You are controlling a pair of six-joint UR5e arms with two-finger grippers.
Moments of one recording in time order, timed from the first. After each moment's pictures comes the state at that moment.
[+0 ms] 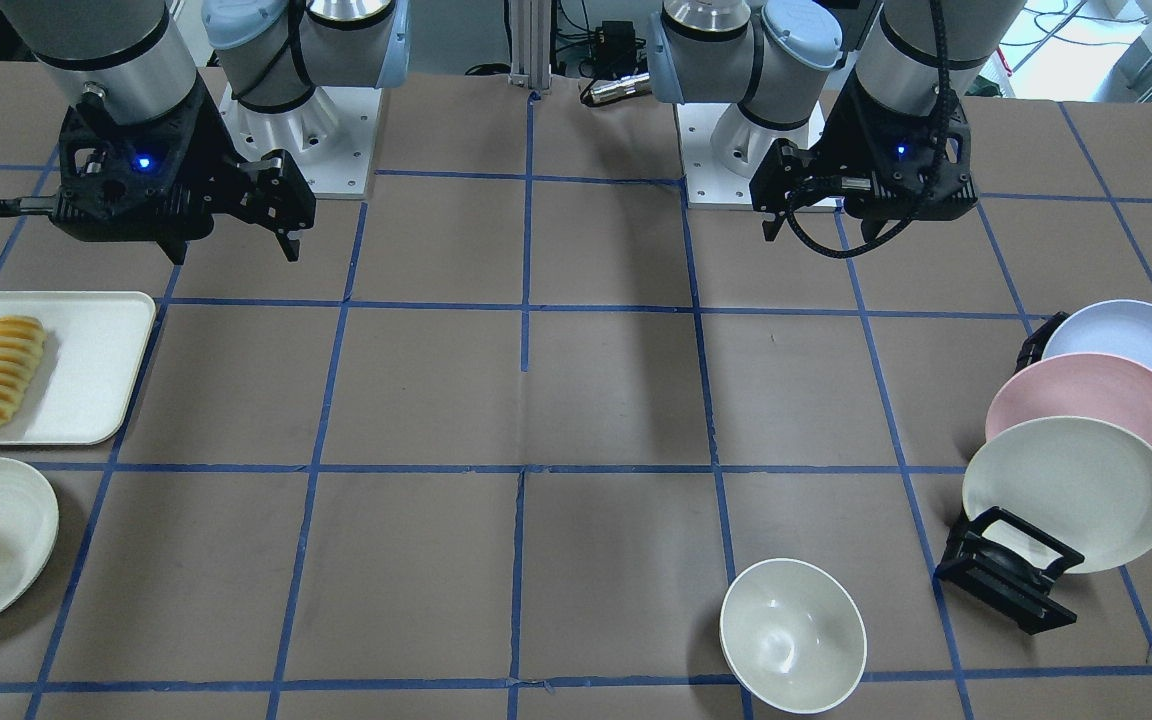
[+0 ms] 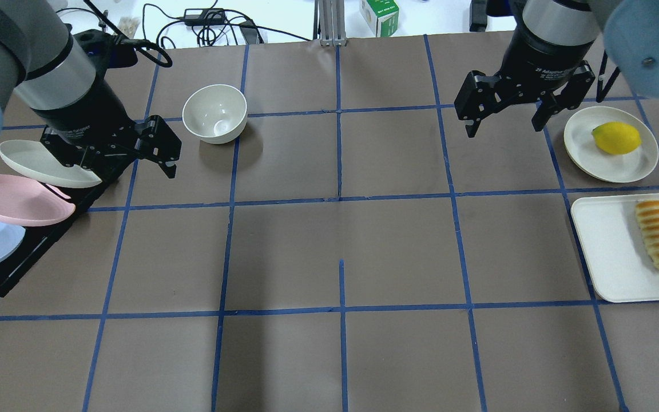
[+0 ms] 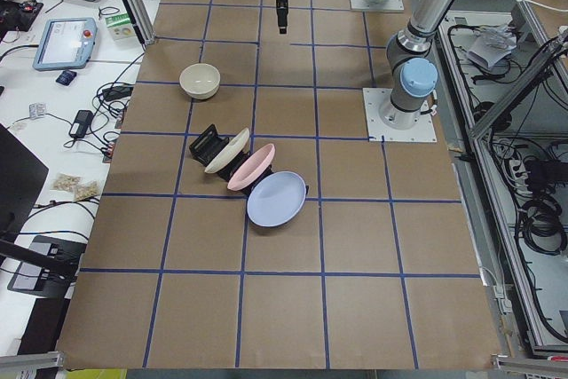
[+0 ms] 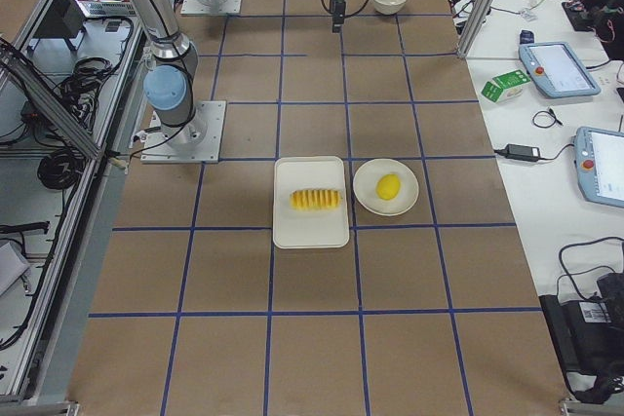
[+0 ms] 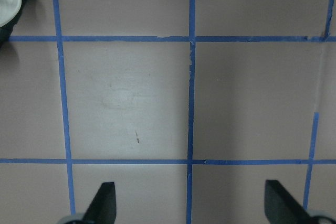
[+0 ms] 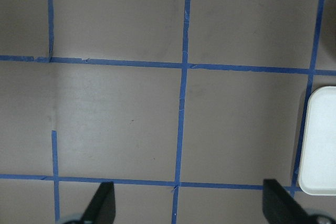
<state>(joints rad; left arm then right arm) -1.51 -1.49 -1.66 -1.61 1.58 0.05 1.58 -1.55 1.54 -1.54 -1.57 -0.05</state>
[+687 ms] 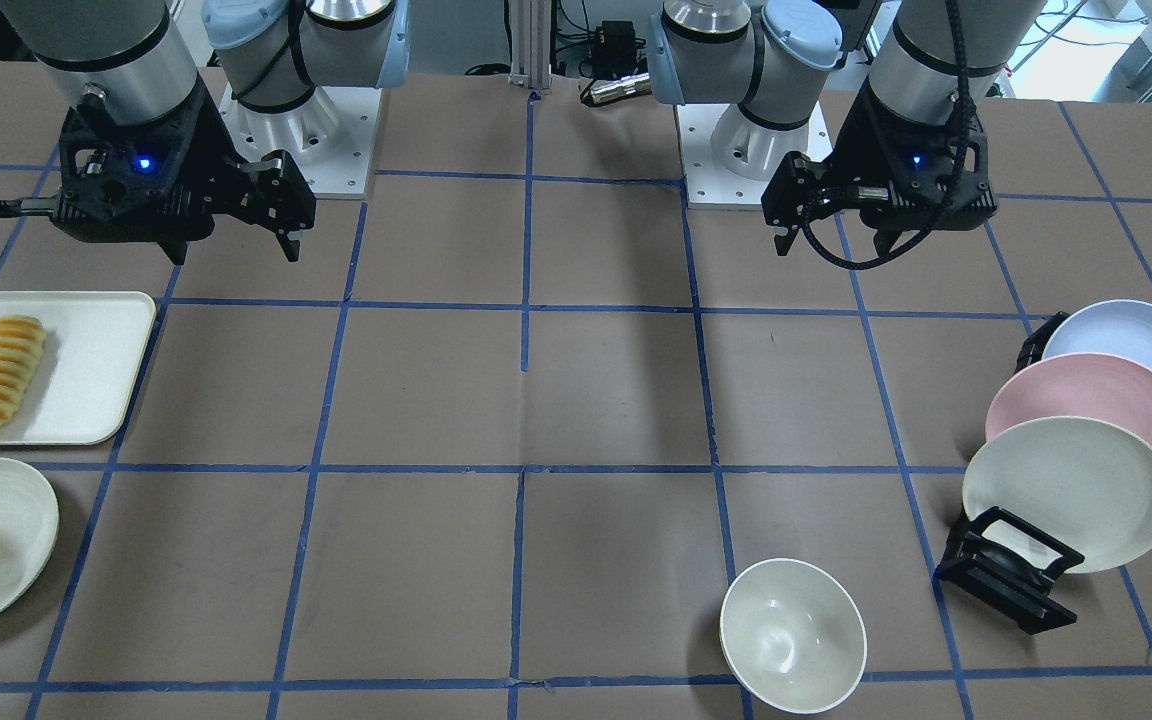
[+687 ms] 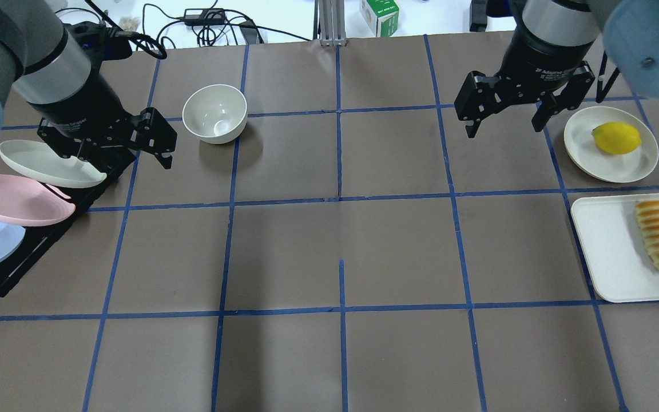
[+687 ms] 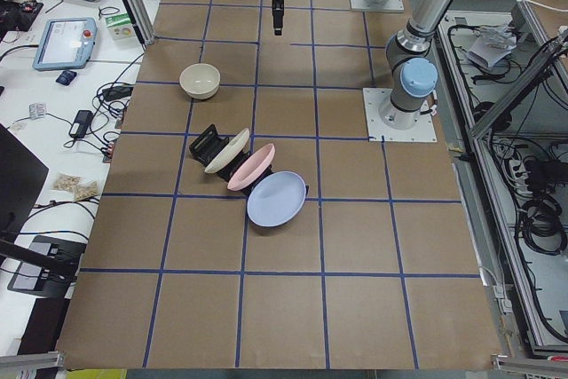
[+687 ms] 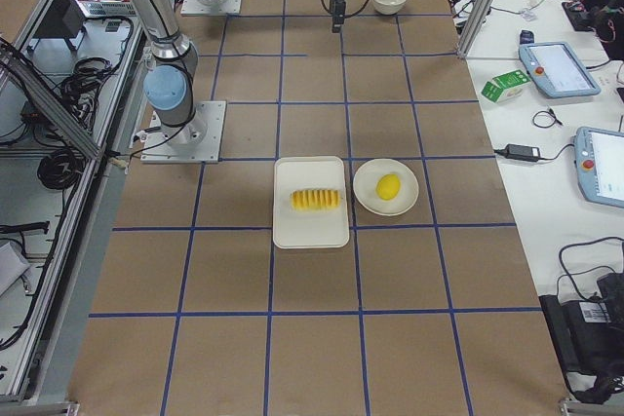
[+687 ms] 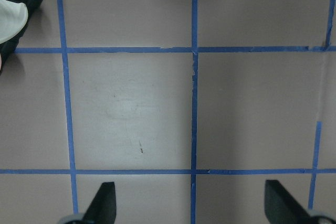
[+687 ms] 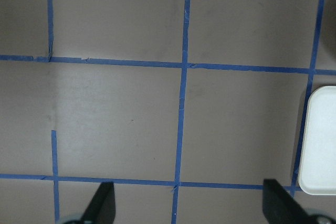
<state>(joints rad) -1.49 -1.50 -1.66 -1.56 1.58 0.05 1.58 -1.55 1.54 -1.54 -1.57 -0.05</state>
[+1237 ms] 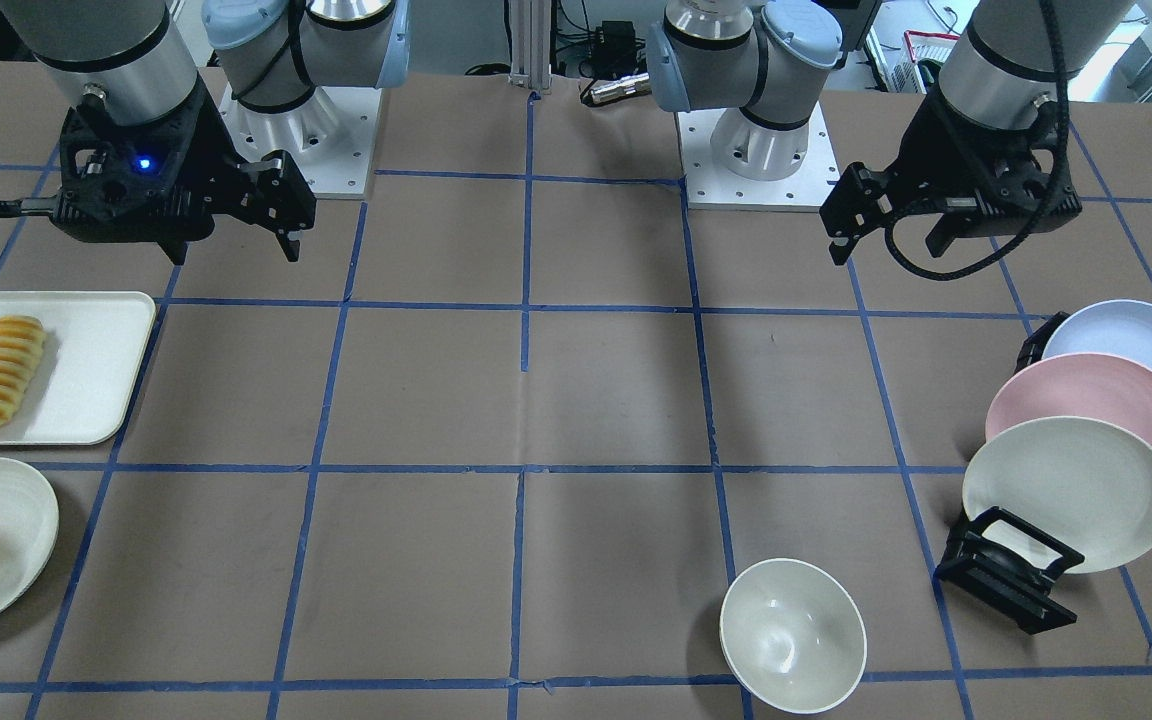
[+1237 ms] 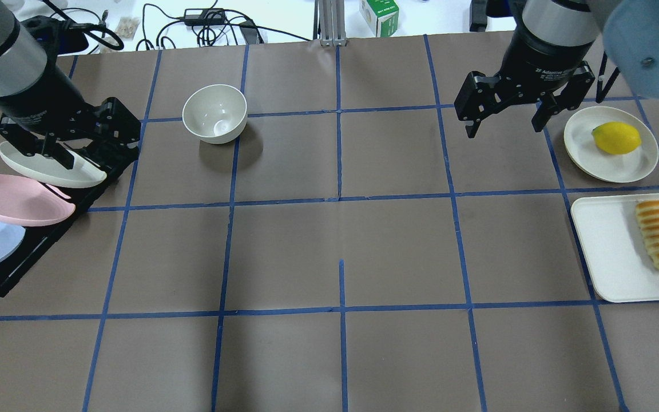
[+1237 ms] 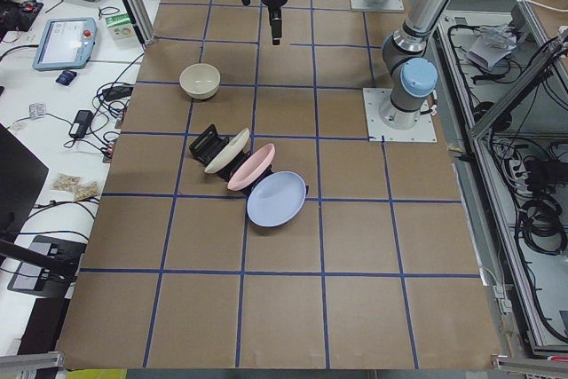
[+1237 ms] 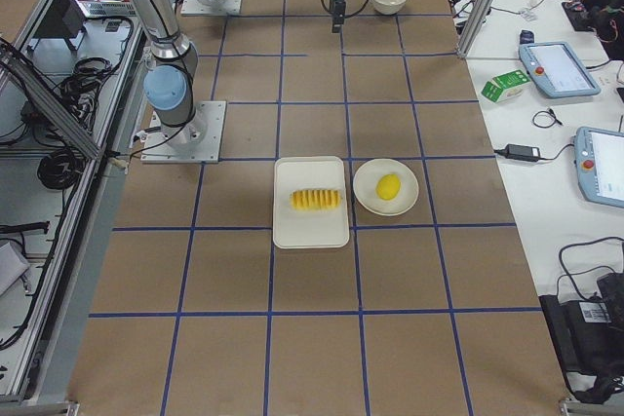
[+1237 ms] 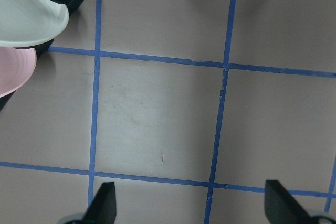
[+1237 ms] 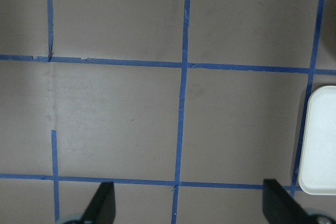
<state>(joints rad) -1.39 -1.50 -1.65 -1.57 1.59 0.05 1.58 -1.55 1.54 -1.54 -1.57 -0.05</state>
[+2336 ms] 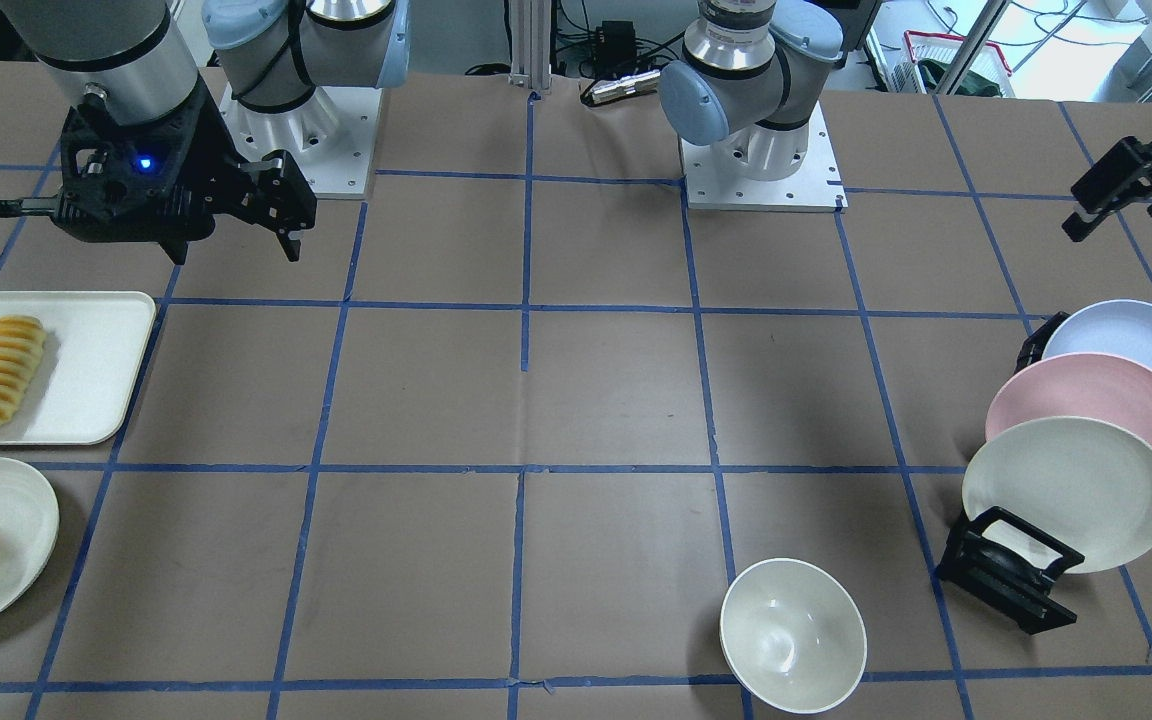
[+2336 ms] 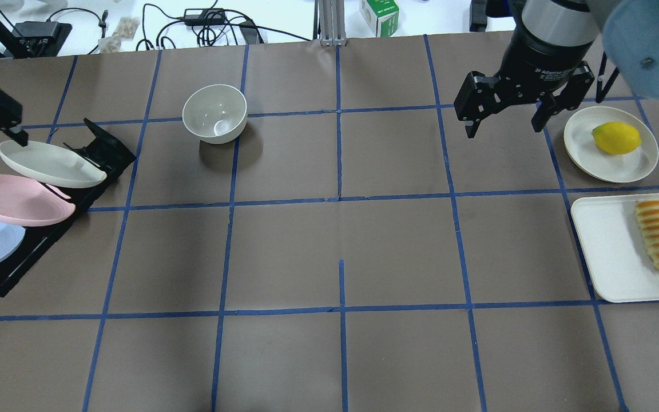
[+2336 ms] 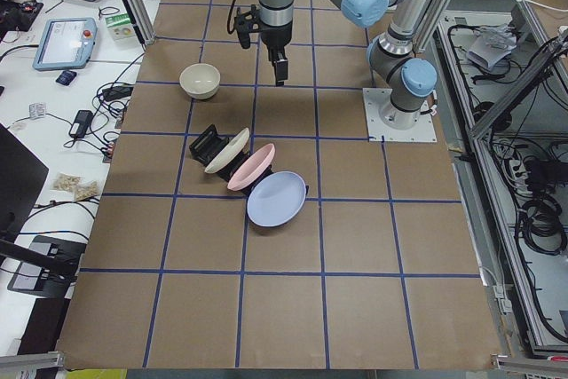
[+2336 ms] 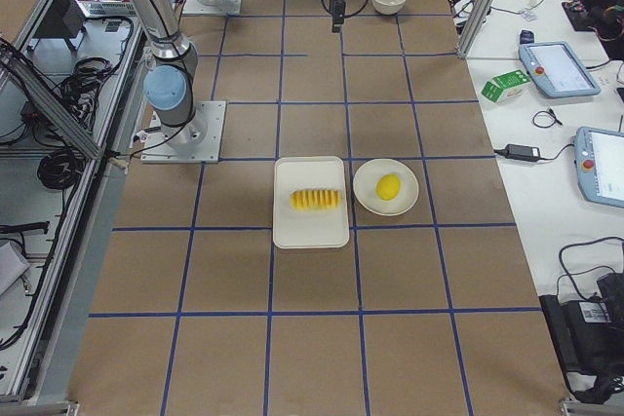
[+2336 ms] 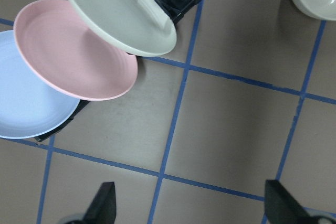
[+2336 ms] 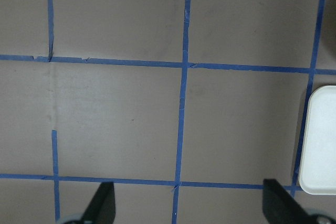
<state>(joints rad) -0.94 -1.52 -1.56 -1.63 1.58 0.40 1.58 -1.55 1.54 -1.54 -1.57 -0.05</state>
